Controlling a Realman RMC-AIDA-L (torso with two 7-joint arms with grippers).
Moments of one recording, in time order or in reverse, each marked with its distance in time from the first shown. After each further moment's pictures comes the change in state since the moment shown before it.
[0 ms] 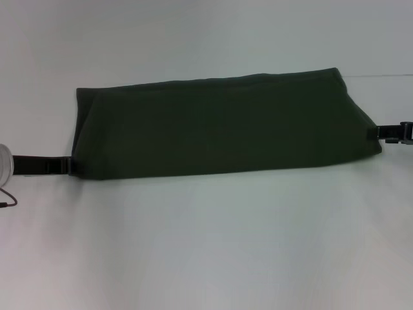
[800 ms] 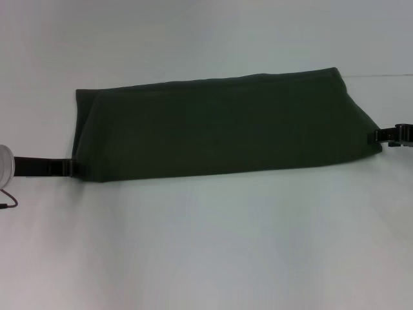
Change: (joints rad) left arm 0.000 0.002 0.013 0.003 0.000 0.017 0.007; right arm 0.055 0.008 -0.026 0.003 -0.145 0.075 0.105
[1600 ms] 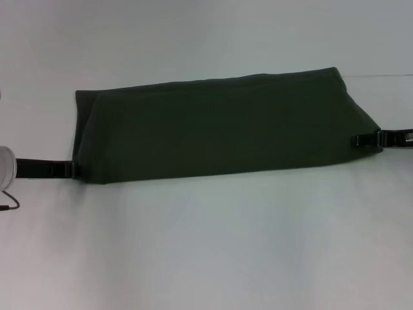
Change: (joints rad) left arm 0.000 -0.003 0.001 -0.001 0.001 0.009 0.006; right arm 0.019 0.067 -0.038 0.032 -0.003 0.162 -0.049
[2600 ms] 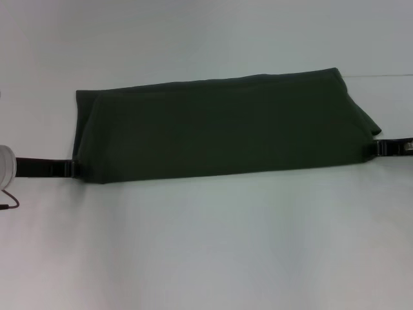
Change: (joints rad) left arm 0.000 0.000 0.000 0.004 -0.002 0.001 0.002; right arm -0.008 0.001 -0.031 0.017 -0.005 0.019 -0.018
